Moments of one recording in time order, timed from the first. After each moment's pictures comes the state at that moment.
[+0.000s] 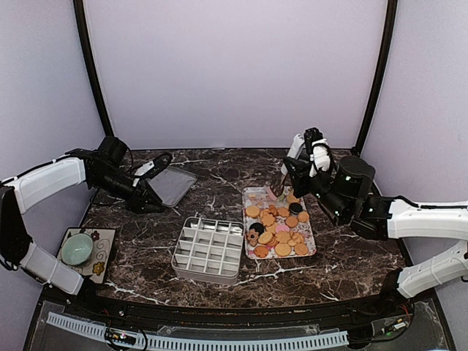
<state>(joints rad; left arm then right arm) -0.25 1.39 1.07 -0.83 0.74 0.59 0.93 1.19 0.69 0.47 0.42 -0.01</state>
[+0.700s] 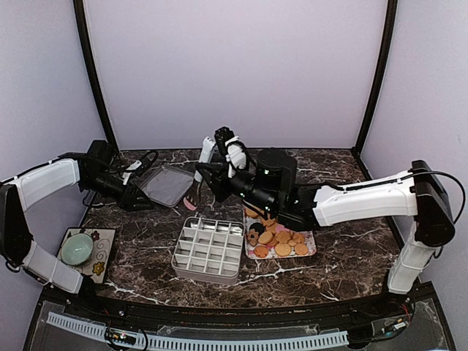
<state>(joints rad) -0.11 1.39 1.02 -0.81 0.75 0.52 1.12 1.72 1.18 0.58 0.17 0.06</state>
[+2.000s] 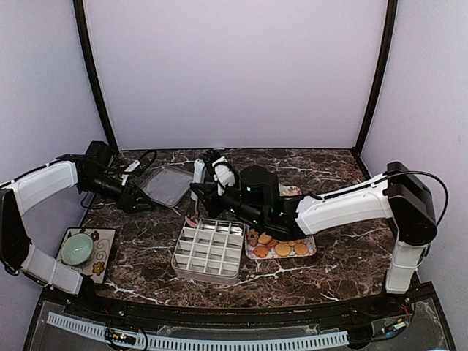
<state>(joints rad) -0.10 1.36 1.00 -0.81 0.81 0.52 1.14 1.86 1.19 0.60 0.16 0.08</state>
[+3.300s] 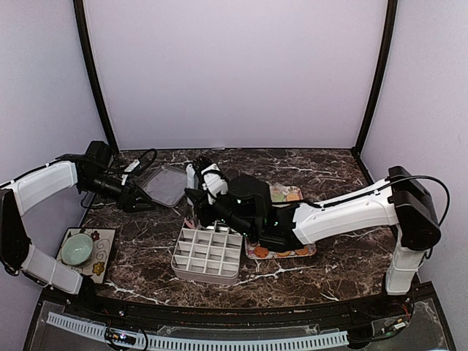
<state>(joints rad) -0.10 1.36 1.00 -0.81 0.84 0.53 1.23 1.86 1.22 0.55 0.35 0.03</state>
